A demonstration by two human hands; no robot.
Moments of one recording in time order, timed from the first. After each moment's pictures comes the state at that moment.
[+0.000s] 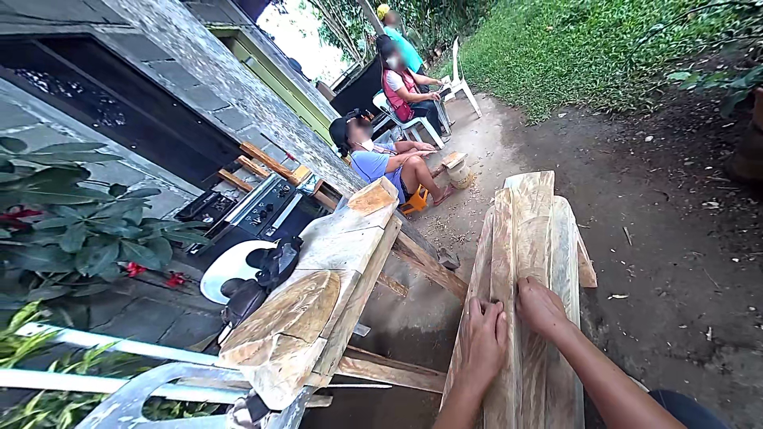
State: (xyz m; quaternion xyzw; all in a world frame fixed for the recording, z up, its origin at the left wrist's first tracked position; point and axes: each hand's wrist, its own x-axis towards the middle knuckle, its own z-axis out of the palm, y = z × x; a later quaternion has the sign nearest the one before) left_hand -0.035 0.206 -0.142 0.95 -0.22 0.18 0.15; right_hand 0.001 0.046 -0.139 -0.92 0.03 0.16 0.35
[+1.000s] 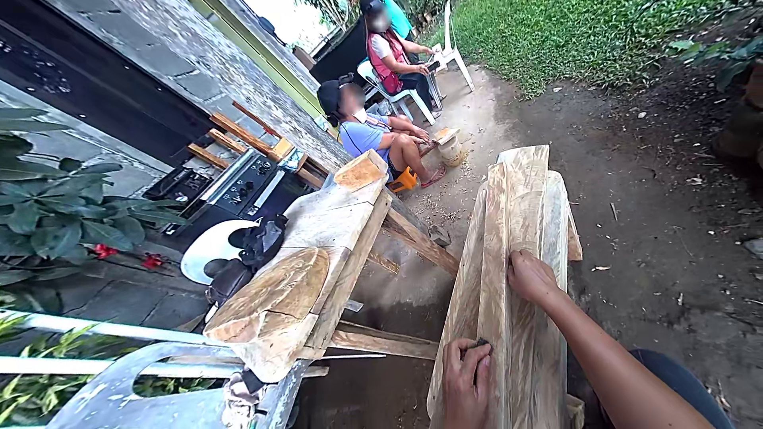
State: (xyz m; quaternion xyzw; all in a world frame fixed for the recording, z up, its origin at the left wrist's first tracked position) left_hand -0.142 0.263 -0.171 0.92 -0.21 0.22 0.25; right_hand 0.000 0.043 -0.145 -0.92 0.04 0.14 0.37
